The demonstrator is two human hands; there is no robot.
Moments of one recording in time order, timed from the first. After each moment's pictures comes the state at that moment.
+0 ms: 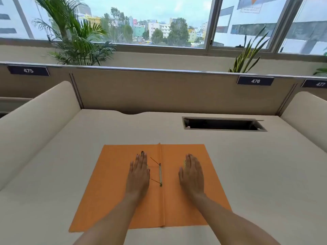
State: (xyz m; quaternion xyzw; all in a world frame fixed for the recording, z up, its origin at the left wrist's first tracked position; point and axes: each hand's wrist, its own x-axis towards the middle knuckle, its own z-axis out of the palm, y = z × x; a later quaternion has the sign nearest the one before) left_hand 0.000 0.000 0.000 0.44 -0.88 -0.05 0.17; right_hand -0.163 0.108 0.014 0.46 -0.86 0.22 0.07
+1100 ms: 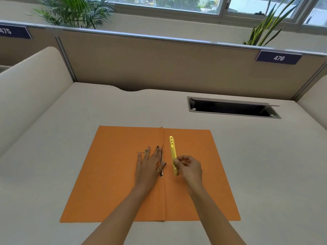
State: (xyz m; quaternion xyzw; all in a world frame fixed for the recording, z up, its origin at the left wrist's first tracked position) left_hand -0.033 0.007 -0.015 0.43 -0.89 -0.15 0.09; right_hand -0.146 0.098 0.040 0.16 -0.77 0.53 -0.31
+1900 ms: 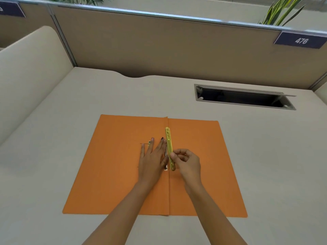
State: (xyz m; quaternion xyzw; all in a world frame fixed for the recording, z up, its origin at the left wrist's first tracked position) left_hand -0.031 0.010 -0.016 0.43 -0.89 -0.14 0.10; right_hand -0.123 0.092 0.041 0.18 -0.72 0.57 -0.36
